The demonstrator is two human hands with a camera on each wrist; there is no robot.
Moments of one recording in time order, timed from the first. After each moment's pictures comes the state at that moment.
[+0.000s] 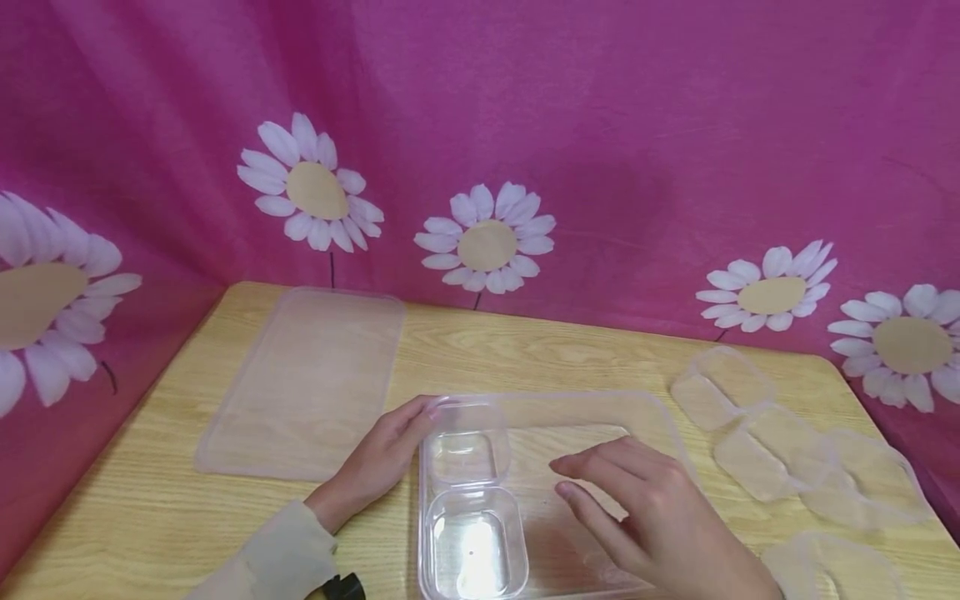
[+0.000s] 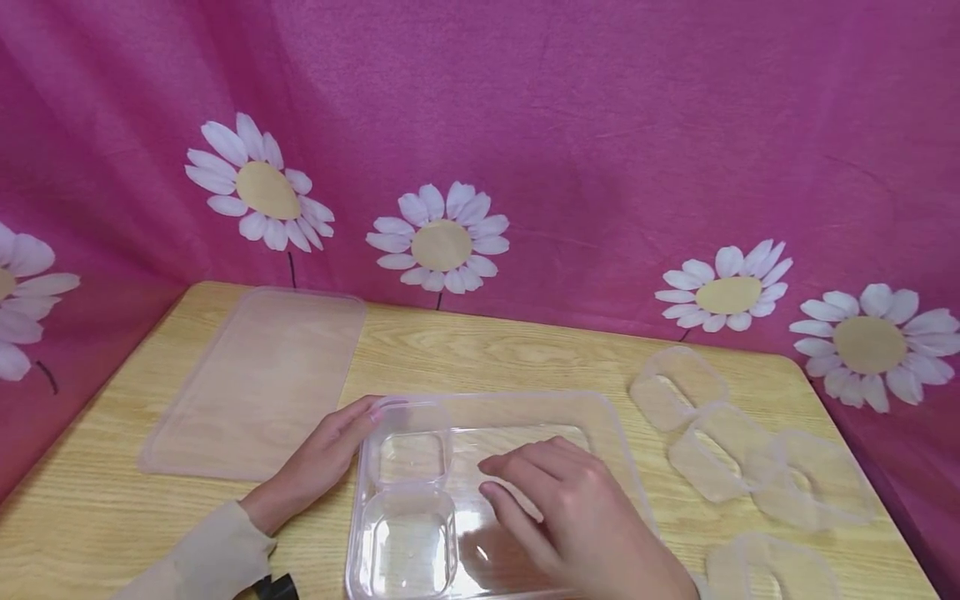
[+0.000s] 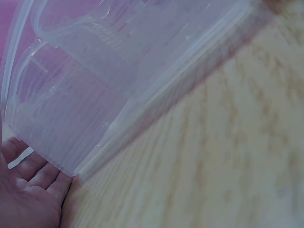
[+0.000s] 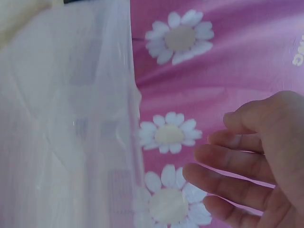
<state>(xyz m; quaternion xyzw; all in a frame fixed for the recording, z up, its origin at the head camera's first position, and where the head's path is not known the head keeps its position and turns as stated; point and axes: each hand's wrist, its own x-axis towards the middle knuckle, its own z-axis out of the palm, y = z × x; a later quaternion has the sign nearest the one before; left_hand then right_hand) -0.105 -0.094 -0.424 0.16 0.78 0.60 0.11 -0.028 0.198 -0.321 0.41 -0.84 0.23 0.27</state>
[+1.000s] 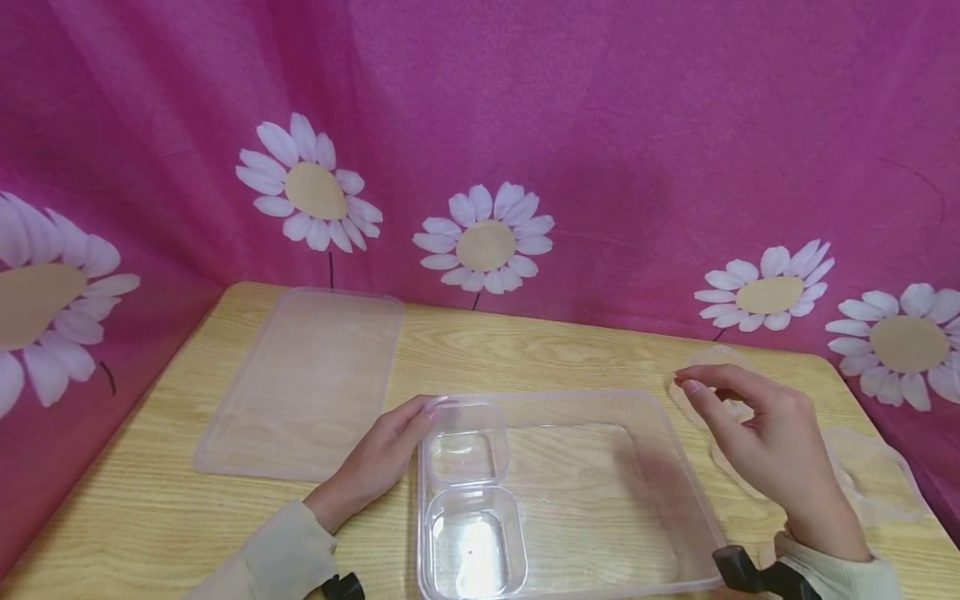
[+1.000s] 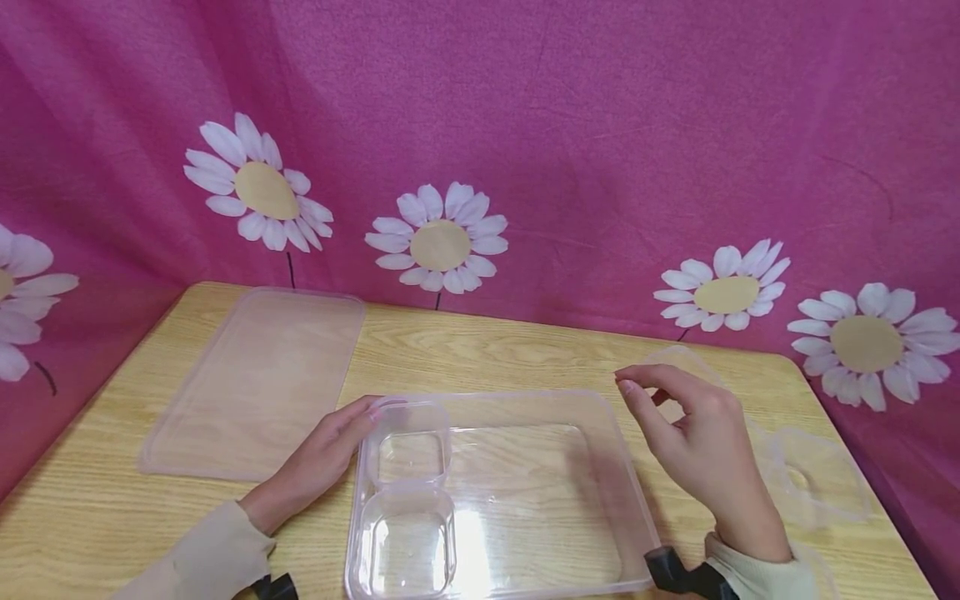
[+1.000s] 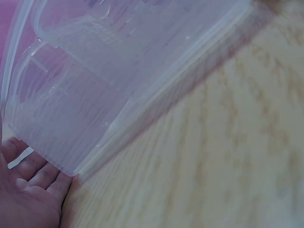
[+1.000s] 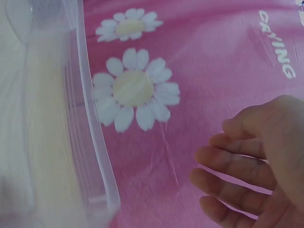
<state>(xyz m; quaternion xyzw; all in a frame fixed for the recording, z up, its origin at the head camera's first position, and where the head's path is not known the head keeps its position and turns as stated) -0.106 -0.094 -0.425 0.16 0.77 0.61 0.11 -0.065 0.300 -0.308 0.15 -0.91 0.28 0.28</state>
